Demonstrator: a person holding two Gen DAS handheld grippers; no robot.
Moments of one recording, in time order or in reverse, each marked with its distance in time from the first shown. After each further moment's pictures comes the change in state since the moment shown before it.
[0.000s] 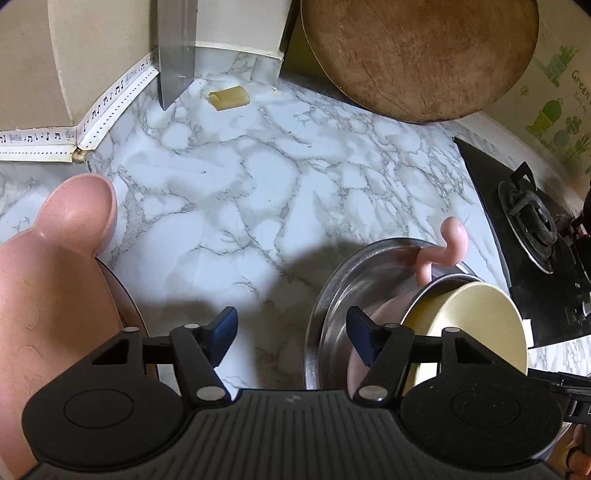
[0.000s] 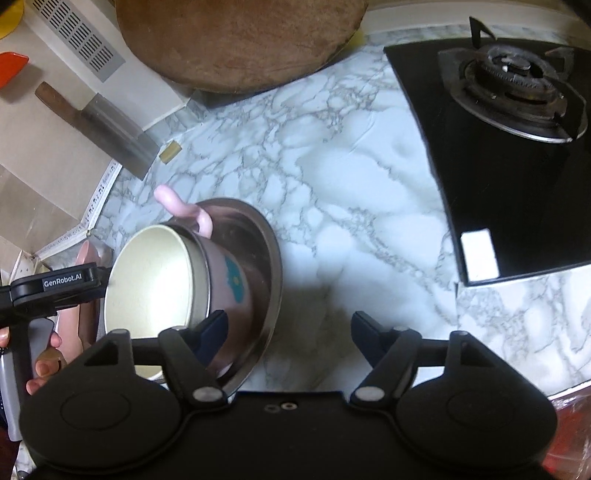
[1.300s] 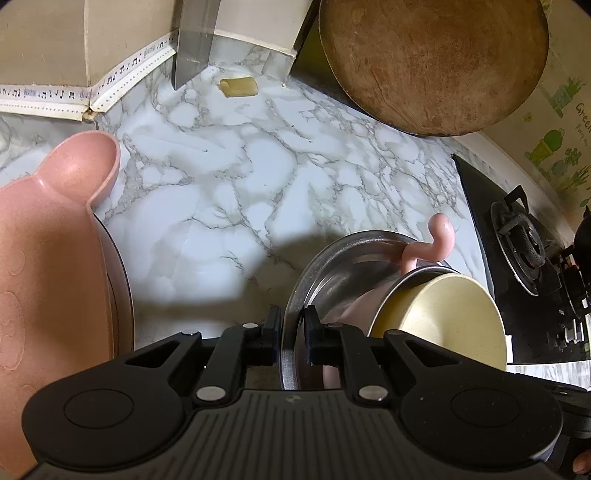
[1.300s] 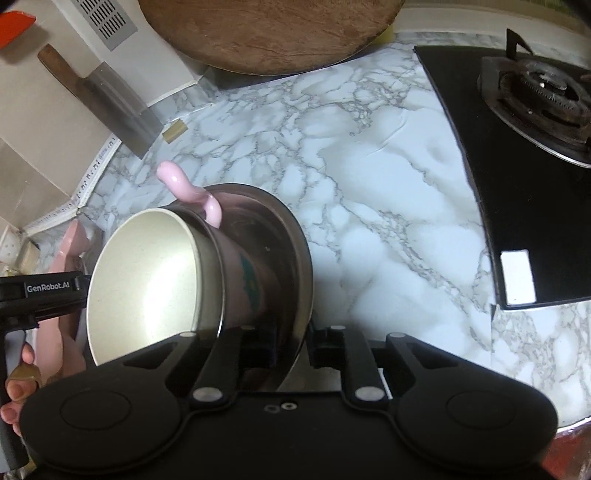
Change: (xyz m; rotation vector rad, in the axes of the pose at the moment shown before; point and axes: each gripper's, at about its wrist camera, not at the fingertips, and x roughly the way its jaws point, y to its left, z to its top) left arm -0.006 -0.001 -0.019 -0.114 -0.026 -0.040; right arm 0.030 0.024 0.007 -0.091 0.010 -0.054
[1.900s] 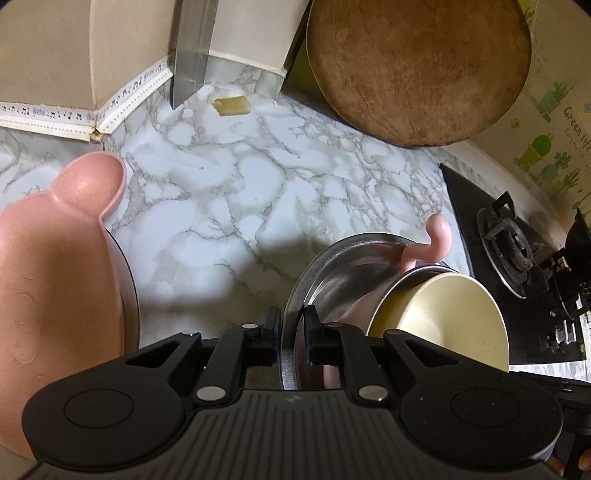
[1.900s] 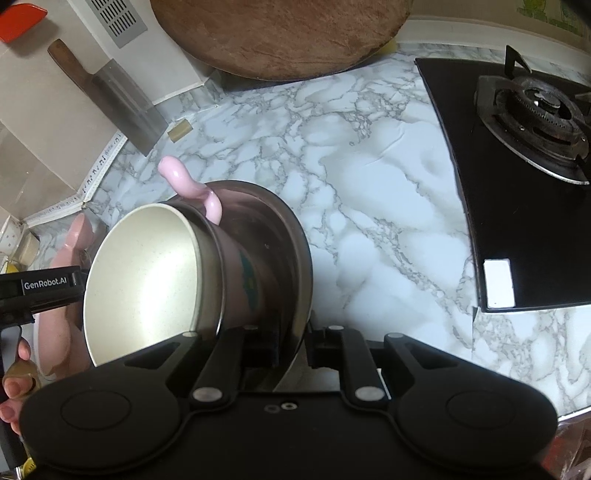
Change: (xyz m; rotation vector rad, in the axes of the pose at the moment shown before) left arm -0.028 -0.010 0.001 0.006 -0.035 -0.010; right arm -0.025 0.009 0.003 -0.034 0.004 -0.014
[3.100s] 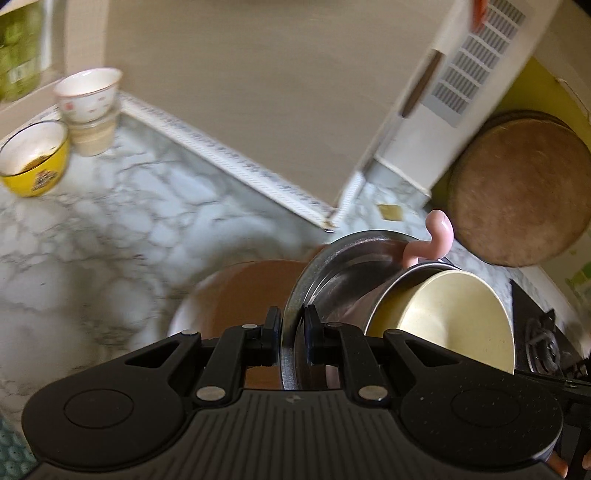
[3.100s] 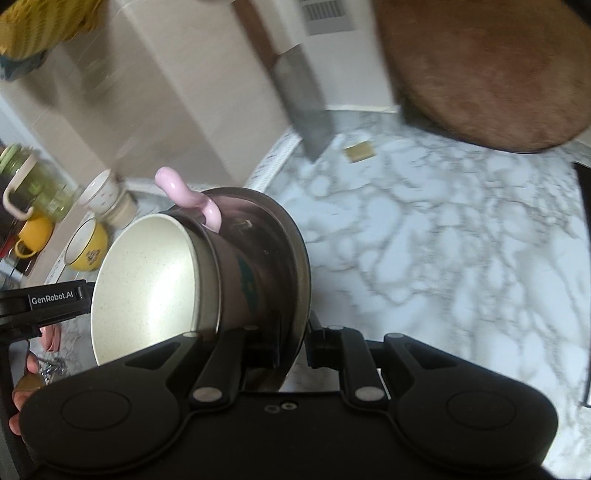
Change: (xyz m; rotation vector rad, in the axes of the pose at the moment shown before) left arm -0.144 0.157 0.007 -0.275 -0.175 0.187; right arm 0.002 0.194 0.033 -0.278 0.036 0.185
